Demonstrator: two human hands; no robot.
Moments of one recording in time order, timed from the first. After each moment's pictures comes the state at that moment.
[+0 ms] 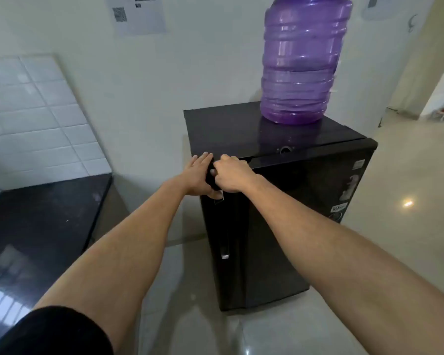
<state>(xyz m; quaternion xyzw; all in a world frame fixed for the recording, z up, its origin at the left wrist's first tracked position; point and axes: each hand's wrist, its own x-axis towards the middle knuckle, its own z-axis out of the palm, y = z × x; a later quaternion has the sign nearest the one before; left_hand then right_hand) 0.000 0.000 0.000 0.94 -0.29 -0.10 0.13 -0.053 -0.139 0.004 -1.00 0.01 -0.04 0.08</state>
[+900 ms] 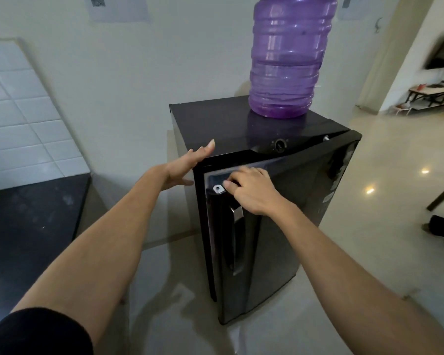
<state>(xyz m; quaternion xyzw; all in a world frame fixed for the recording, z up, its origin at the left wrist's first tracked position) 0.025 0.039 0.010 0.81 -0.32 -0.30 0.38 -0.131 -0.139 -0.021 -0.98 0.07 -0.10 0.16</state>
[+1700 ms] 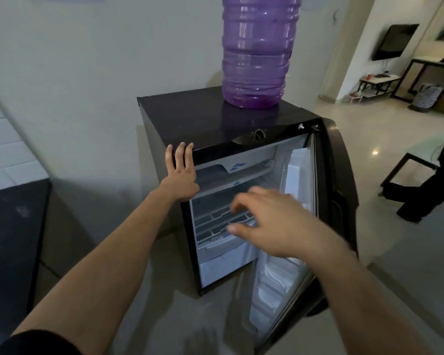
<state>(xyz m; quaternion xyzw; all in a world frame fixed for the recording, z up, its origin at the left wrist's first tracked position) 0.030 0.002 -0.070 0.91 -0.38 -0.03 0.14 -0.257 -0.087 0.034 -0.98 0.12 0.03 0.12</state>
